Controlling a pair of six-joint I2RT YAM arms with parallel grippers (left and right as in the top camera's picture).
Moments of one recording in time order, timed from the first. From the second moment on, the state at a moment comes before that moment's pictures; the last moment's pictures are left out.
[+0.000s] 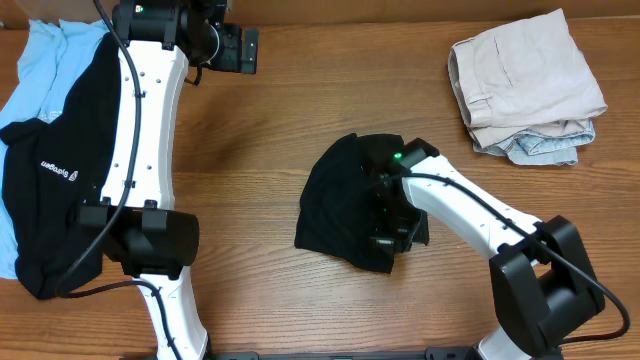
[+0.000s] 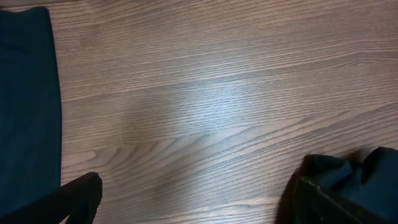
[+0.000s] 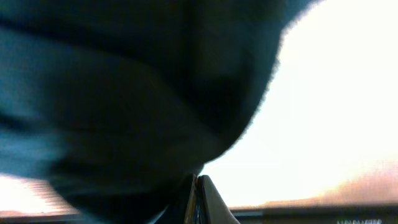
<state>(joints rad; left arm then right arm) -0.10 2.14 2.40 -1.30 0.10 -0.02 0.54 1.79 1.20 -1.25 -0.18 0.61</state>
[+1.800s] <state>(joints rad) -0.10 2.14 2.40 -1.31 0.10 0.00 0.56 2.03 1.63 -1.03 -0.35 0.37</state>
